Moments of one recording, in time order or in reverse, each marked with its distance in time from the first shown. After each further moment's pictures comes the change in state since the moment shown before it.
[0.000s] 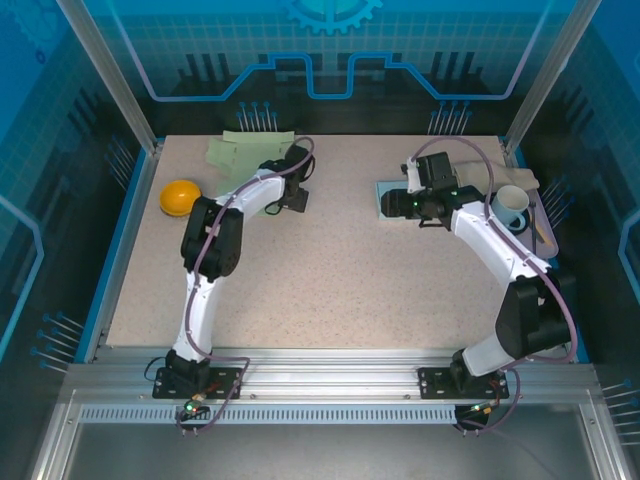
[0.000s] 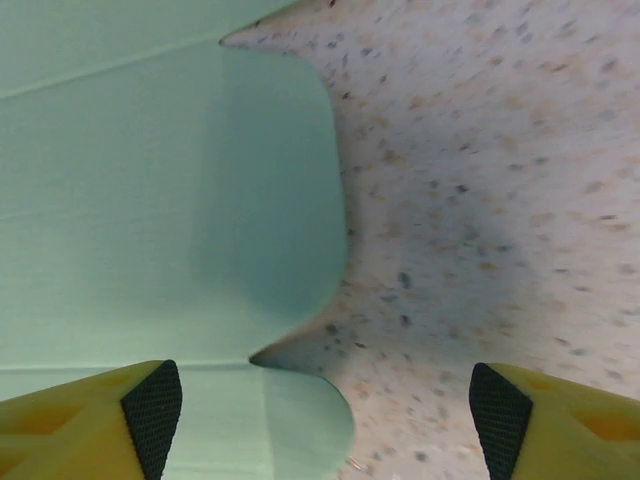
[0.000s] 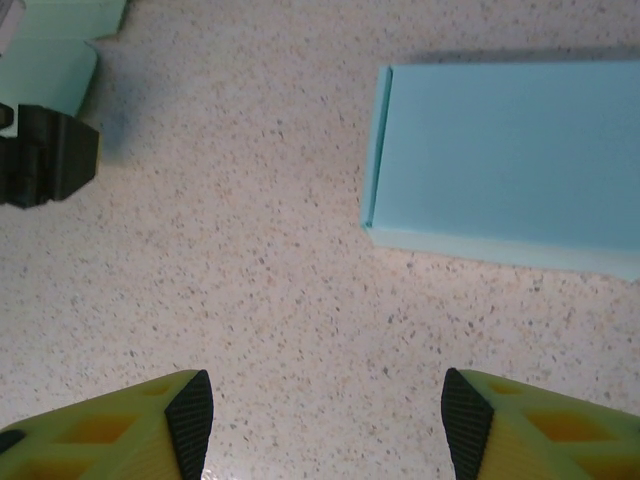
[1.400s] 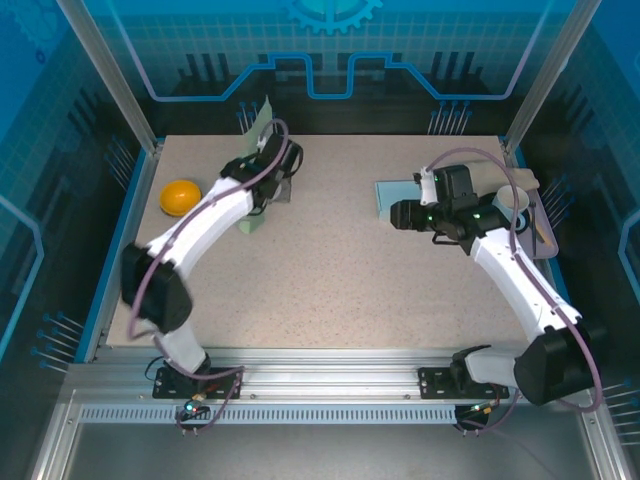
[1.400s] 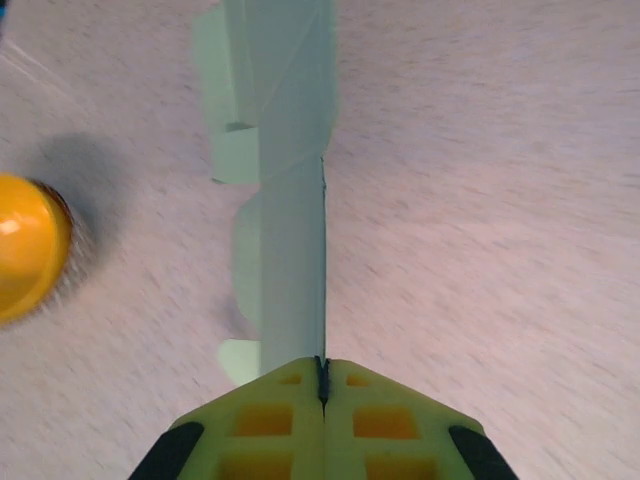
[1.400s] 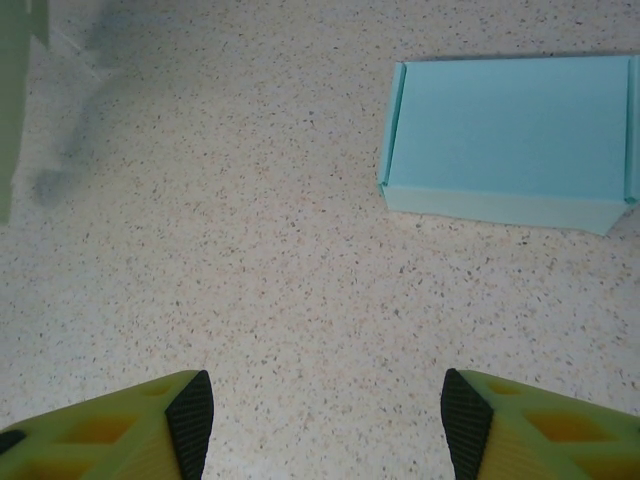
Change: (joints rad) left arm -0.138 -0.673 -0.316 -0.134 -0.064 -0.228; right arm 0.000 -0.261 -0.097 -0.075 -0.026 -0.001
